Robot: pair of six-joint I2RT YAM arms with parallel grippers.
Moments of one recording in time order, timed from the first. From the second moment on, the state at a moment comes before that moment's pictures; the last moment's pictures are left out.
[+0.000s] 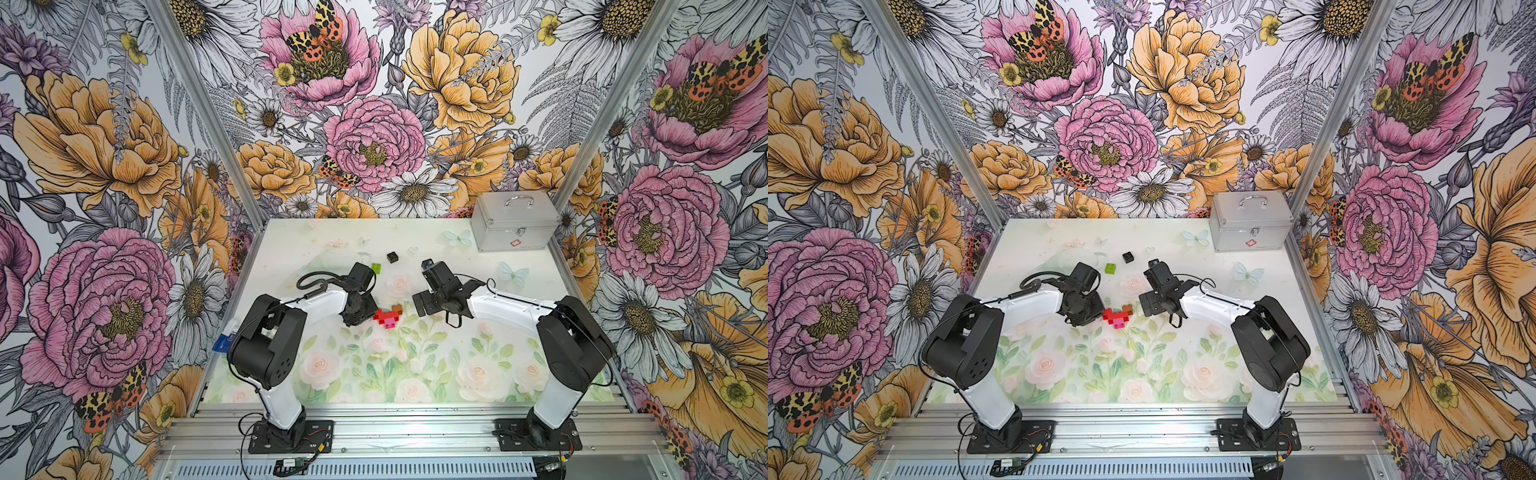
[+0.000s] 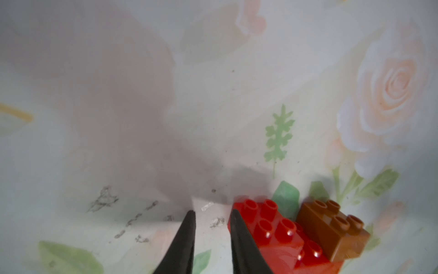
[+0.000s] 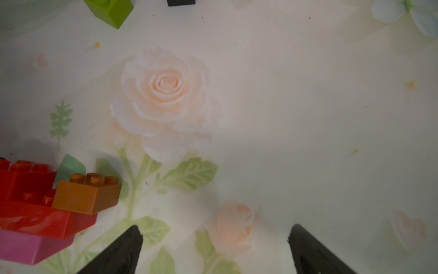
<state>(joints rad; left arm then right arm) -0.46 1.74 1.02 -0.55 0.04 -0.93 0.65 1.75 1.11 -0.37 0.17 0.23</state>
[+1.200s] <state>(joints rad) -0.42 2.26 1.86 -0.81 -0.17 -0.39 0.59 1.54 1.03 -0.43 0.18 0.43</state>
